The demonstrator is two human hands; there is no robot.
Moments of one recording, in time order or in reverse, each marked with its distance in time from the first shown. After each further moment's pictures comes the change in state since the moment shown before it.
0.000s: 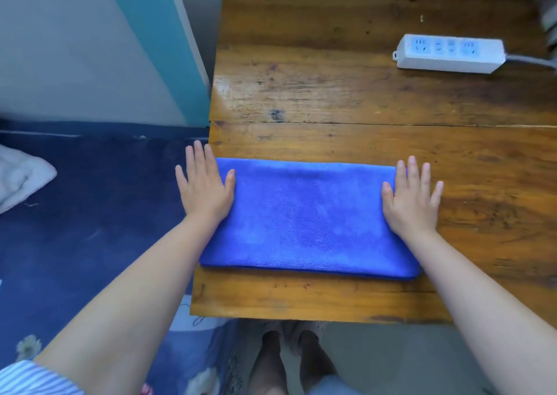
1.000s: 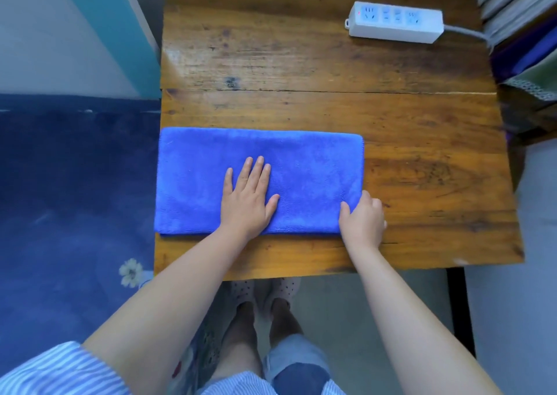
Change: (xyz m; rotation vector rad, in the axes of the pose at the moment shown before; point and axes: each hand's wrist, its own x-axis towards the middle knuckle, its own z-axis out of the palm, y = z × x) left_hand -0.092 0.079 0.044 0.043 -0.171 0.451; right_hand -0.090 -0.001 0.002 0.246 -0.038 0.383
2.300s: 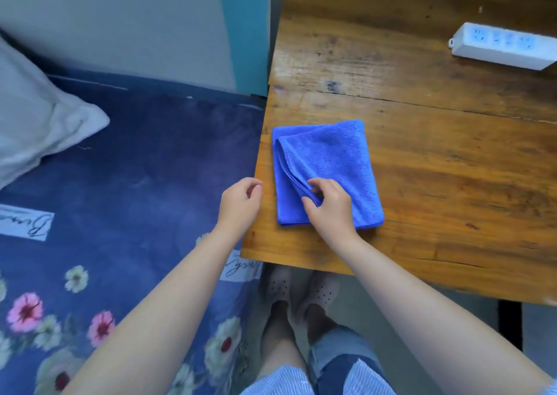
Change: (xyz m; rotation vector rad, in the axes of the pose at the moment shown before) left_hand -0.073 -0.121 -0.045 -0.967 0.178 -0.512; right_hand -0.098 -0.131 0.050 0.362 -0.214 -0.631
